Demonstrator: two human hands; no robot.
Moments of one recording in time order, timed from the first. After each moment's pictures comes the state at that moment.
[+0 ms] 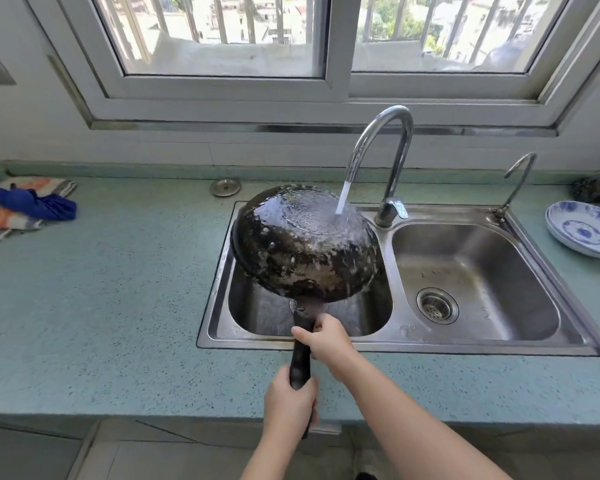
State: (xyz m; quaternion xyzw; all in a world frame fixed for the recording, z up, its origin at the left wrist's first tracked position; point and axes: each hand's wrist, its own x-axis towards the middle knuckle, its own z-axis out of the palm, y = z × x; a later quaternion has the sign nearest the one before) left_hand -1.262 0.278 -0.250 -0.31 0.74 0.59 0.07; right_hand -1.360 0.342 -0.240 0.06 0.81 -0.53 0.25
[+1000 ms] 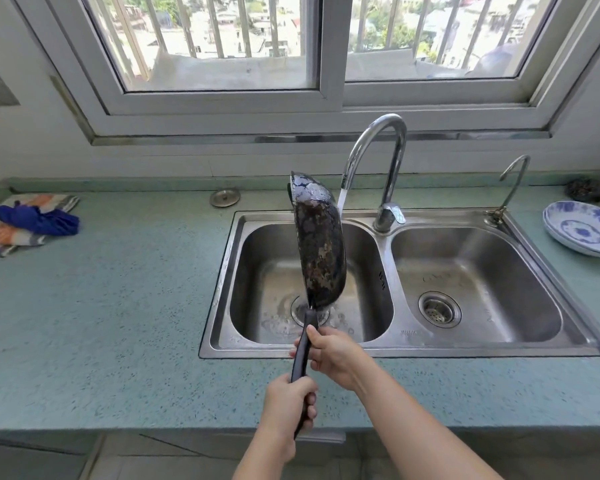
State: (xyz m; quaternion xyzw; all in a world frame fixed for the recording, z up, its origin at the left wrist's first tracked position) left_hand -1.266 0.272 -0.215 -0.36 0.59 0.71 0.15; right_hand -1.357 0.356 -0.230 0.11 0.56 -0.73 0.38
